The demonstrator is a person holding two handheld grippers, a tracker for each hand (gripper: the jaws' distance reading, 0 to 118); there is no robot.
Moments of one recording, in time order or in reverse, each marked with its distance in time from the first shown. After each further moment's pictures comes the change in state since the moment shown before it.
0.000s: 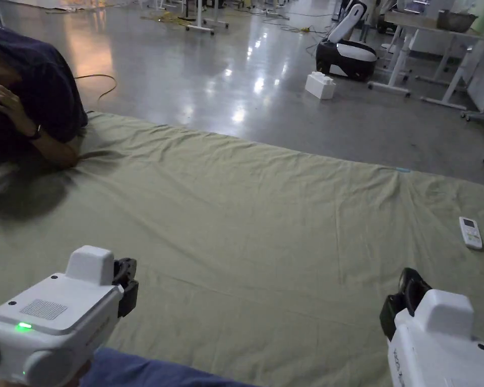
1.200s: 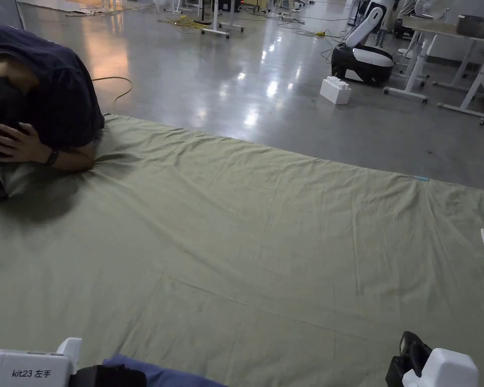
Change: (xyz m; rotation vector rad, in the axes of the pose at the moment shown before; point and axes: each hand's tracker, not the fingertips) left arm -0.106 -0.128 -0.085 -0.625 -0.702 0.708; right arm -0.001 -0.053 0.000 -0.223 0.063 -0.047
